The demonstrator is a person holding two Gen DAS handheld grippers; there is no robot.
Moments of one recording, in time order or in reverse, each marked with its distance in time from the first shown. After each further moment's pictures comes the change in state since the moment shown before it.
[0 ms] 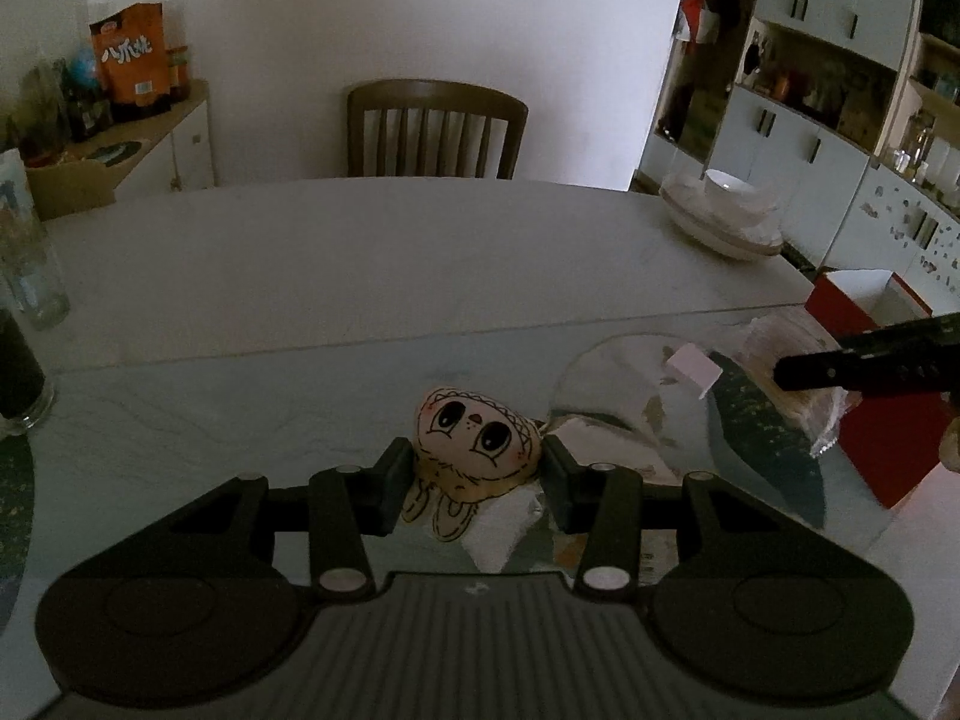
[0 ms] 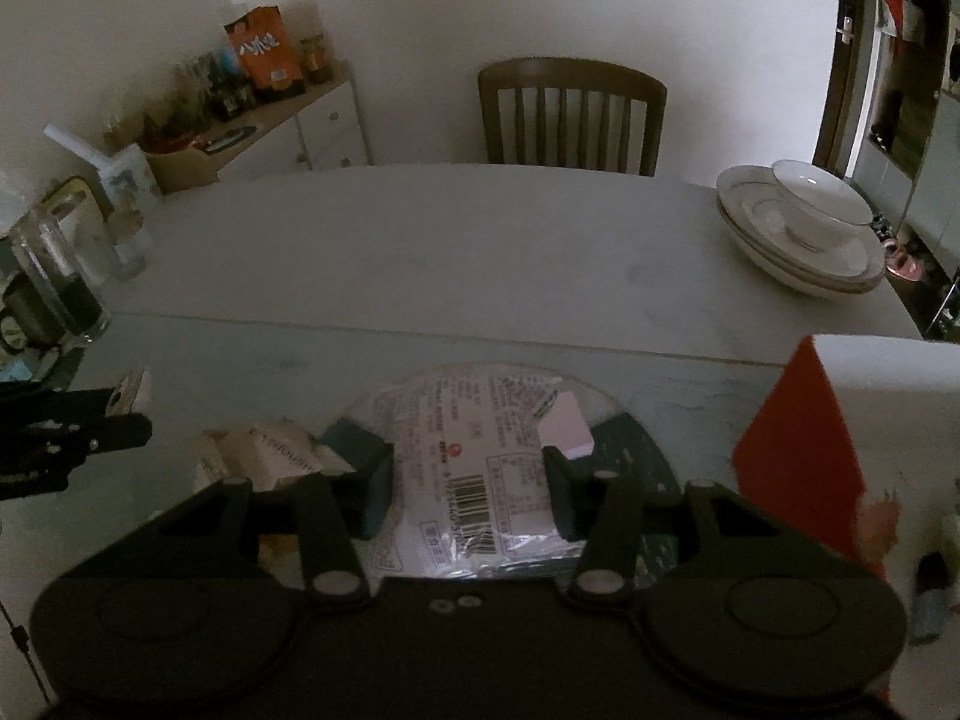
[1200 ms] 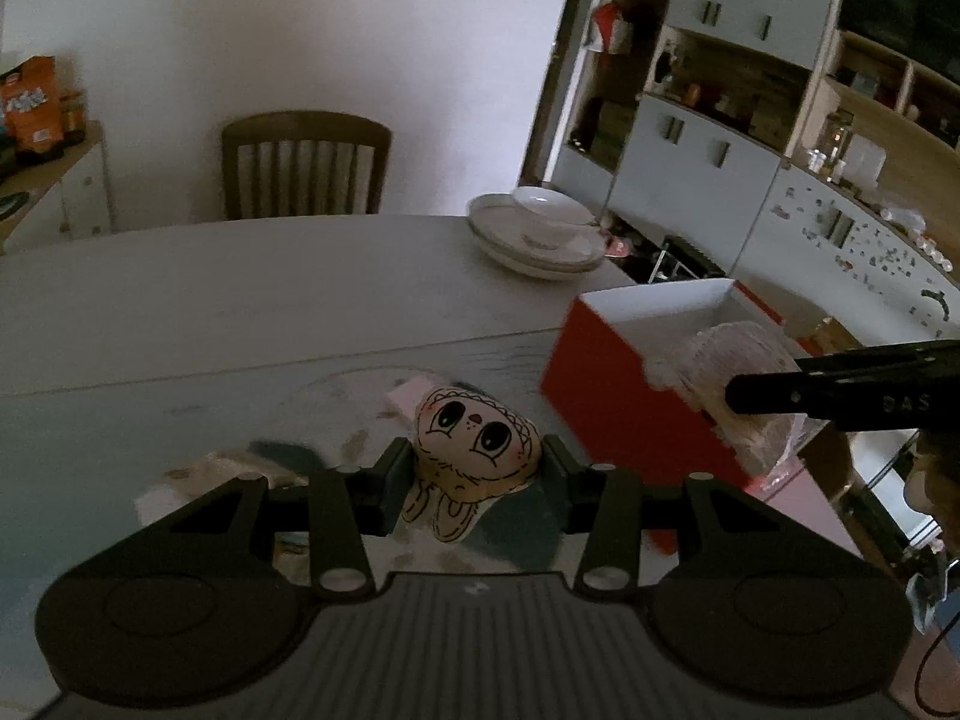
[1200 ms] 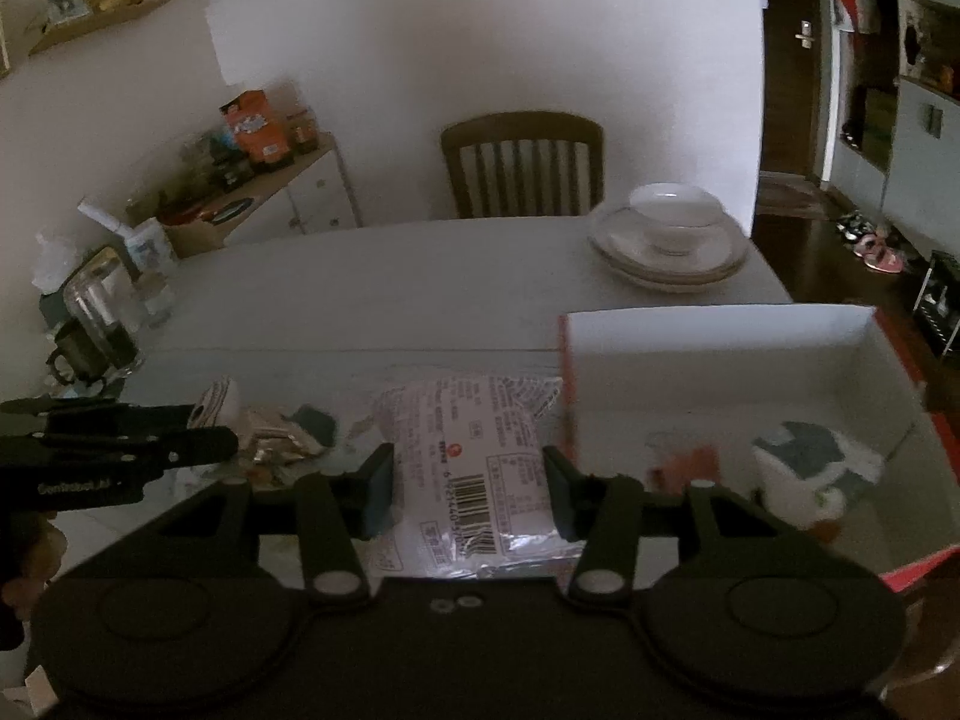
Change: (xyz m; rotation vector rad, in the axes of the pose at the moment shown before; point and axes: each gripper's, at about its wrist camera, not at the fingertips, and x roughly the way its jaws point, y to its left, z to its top) left arm -0.027 -0.187 0.021 0.044 -0.031 -0.138; right arm -0.132 -0.111 -0.036 0.064 -0.099 0.040
